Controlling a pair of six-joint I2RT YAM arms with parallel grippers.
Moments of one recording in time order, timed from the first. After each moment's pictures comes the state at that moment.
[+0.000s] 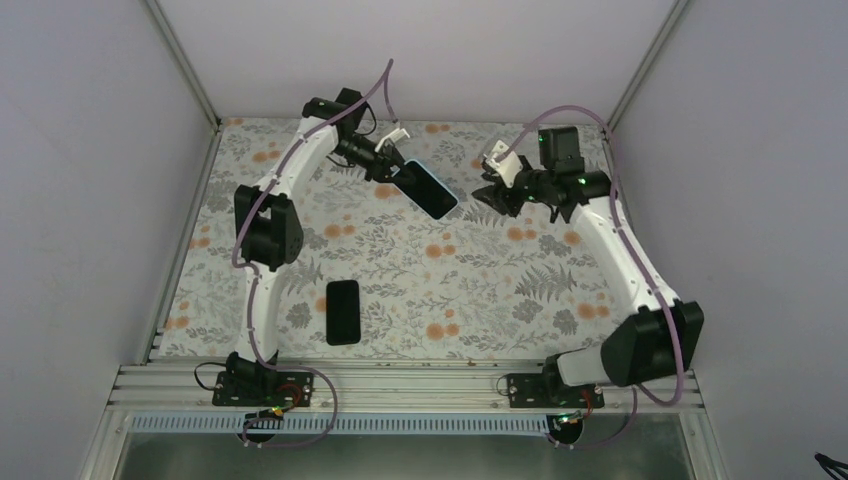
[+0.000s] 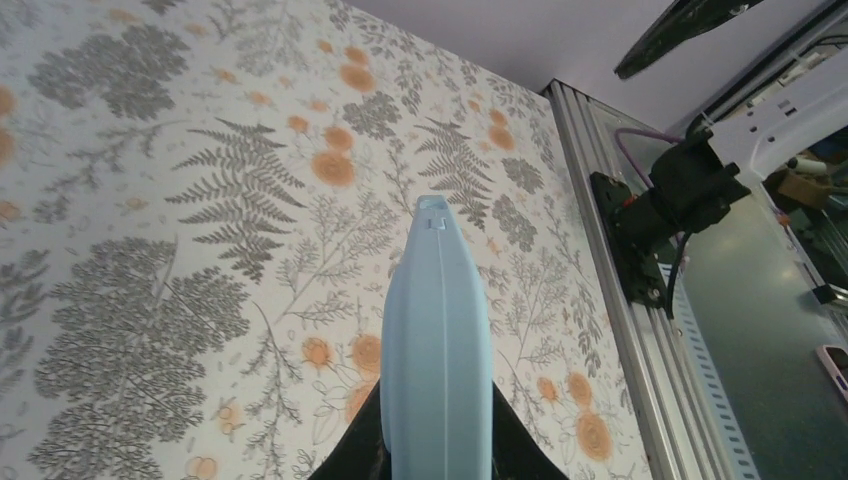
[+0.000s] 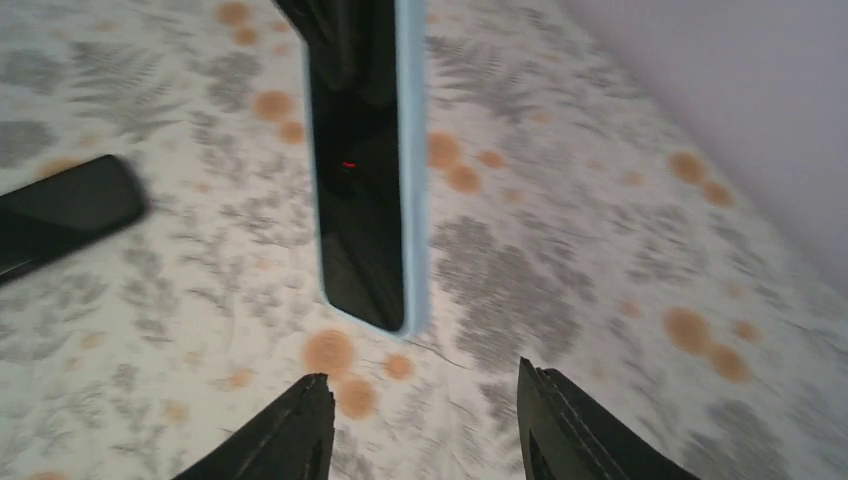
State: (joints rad) left arm -0.32 2.30 2.29 -1.34 1.14 0.80; right arm 0.23 1.37 1.31 -0.69 -0.50 -0.65
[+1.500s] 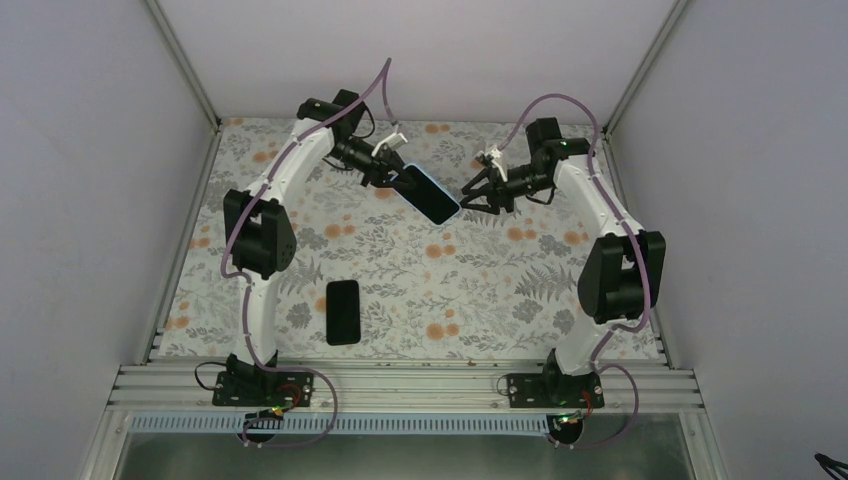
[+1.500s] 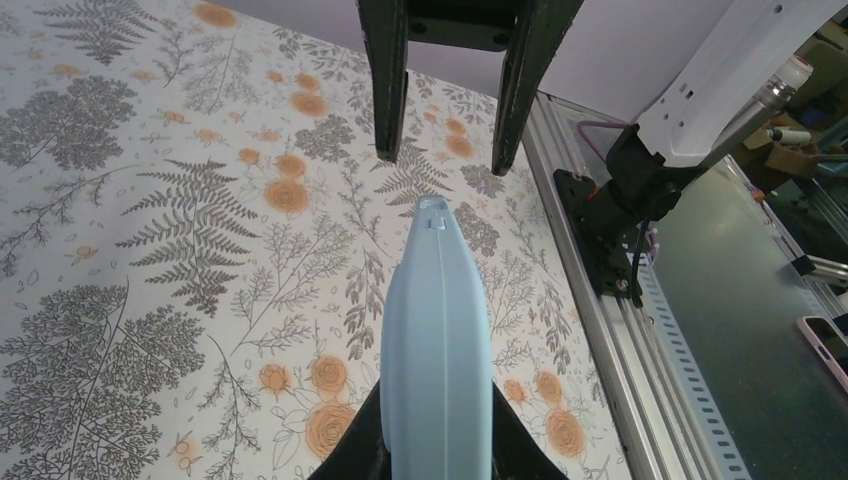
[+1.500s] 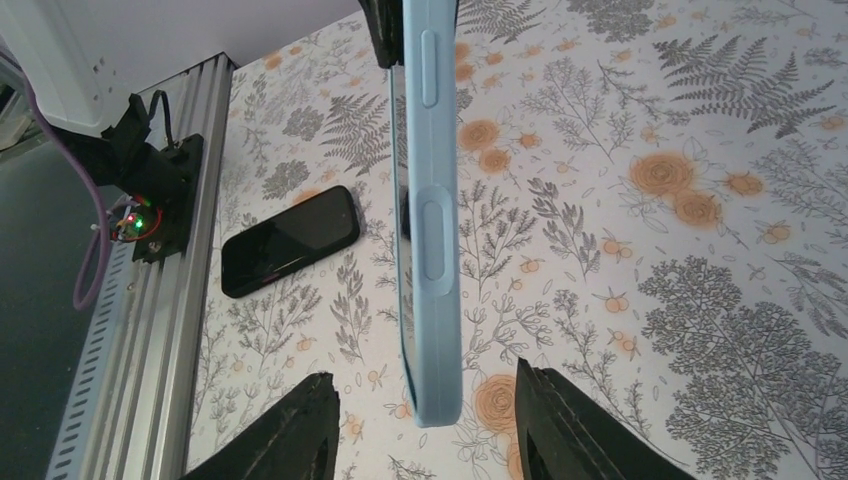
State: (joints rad) left arm -0.34 2.18 2.17 -1.36 1.17 0.92; right arm 0.15 1.76 1.56 -1.08 -1.03 -0.89
